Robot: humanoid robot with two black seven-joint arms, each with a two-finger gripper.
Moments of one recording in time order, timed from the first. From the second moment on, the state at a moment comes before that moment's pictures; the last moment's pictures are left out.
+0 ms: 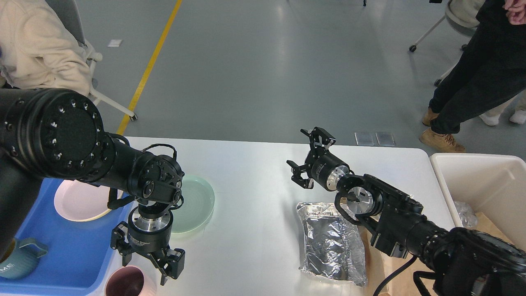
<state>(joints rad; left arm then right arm) -1.69 -0.05 1.27 -1.25 0.13 -0.78 0.18 0.79 0.06 0.49 0.39 -0.02 0.29 0.13</state>
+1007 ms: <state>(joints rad) -1.69 0.03 1.45 -1.32 -0.32 -0.66 0.06 0.79 0.06 0.49 0.38 -0.02 0.29 0.13</state>
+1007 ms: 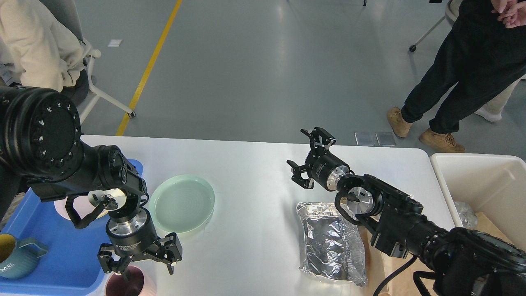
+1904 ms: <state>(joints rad) -1.60 0.04 1.44 -1.30 -0.32 -0.59 0.06 0.79 0.06 0.49 0.38 -0.02 0.29 0.13</state>
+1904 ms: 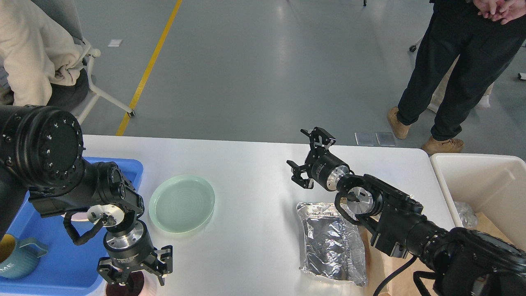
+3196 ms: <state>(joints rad) -1.73 0.13 1.48 -1.30 -0.30 -0.95 0.16 0.79 0.06 0.49 0.38 -0.02 0.29 0.13</state>
